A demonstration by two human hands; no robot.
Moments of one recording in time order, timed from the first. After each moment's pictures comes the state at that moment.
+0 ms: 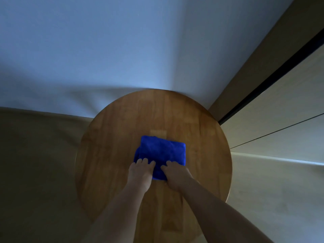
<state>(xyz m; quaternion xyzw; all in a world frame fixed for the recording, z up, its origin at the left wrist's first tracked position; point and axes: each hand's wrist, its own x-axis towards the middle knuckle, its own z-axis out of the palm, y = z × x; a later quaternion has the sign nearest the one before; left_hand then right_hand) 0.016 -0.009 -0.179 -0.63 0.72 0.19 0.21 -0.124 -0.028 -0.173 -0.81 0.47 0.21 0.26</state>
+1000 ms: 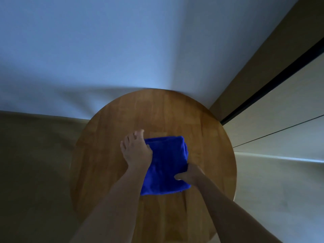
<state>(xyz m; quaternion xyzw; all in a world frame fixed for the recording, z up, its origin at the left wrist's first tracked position) 0.023 -0.077 -0.173 -0.82 0.53 0.20 -0.06 -0.163 -0.051 -0.202 -0.42 0.73 0.10 0.52</state>
